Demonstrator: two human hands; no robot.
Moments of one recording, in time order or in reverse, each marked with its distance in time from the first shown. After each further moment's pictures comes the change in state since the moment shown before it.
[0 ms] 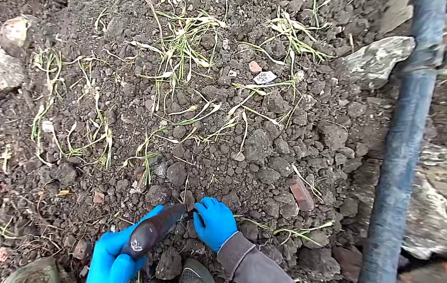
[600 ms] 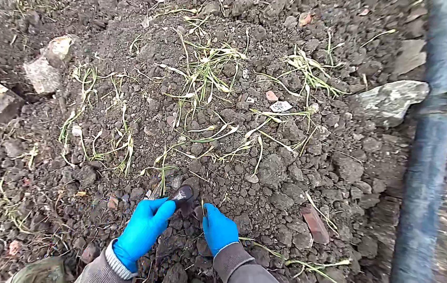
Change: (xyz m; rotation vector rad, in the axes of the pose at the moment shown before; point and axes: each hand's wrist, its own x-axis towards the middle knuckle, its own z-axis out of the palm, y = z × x) left_hand 0.058 -0.010 -0.014 0.120 0.005 -0.257; right_hand 0.035 -0.036 -0.037 0.053 -0.234 0.388
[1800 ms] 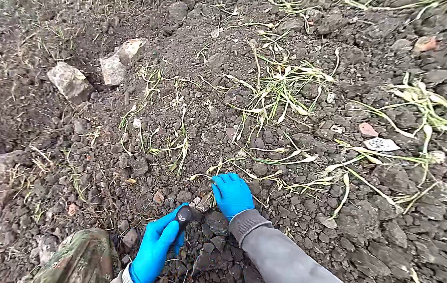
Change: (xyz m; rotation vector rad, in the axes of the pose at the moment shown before) left_hand -0.058 -0.060 -0.057 -0.242 0.255 0.255; right_hand 0.088 -0.105 -0.033 -0.171 0.522 -0.668
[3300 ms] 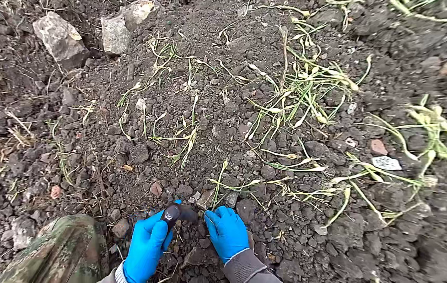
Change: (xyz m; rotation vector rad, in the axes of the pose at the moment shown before) left_hand -0.012 -0.012 -0.022 -0.071 0.239 -0.023; right_hand -0.078 -0.034 0.033 0.024 -0.112 -0.026
